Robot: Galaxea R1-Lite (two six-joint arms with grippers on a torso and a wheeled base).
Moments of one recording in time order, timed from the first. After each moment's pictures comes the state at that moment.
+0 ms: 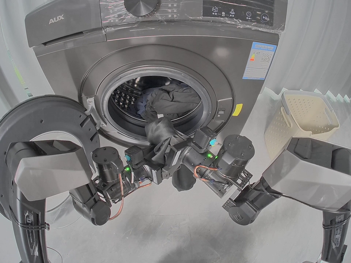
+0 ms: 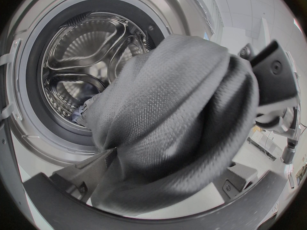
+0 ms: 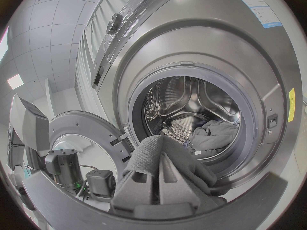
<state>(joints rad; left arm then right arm) -0.48 2.28 -0.72 -1.55 -0.25 -0.04 0.77 2.29 -1.05 -1.52 -0.04 0.17</state>
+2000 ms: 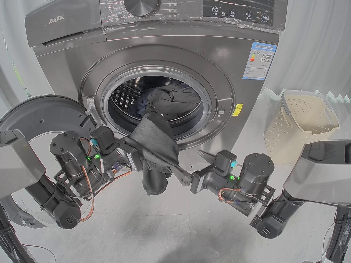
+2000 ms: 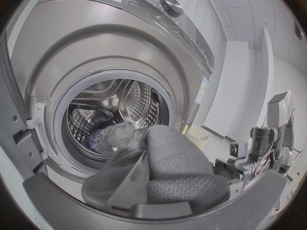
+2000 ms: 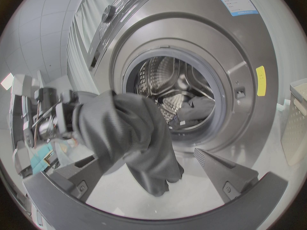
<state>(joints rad) -0.47 1.94 -0.53 -1.55 -0.17 -0.10 0.75 2.18 -0.69 -1.54 -0.03 0.19</state>
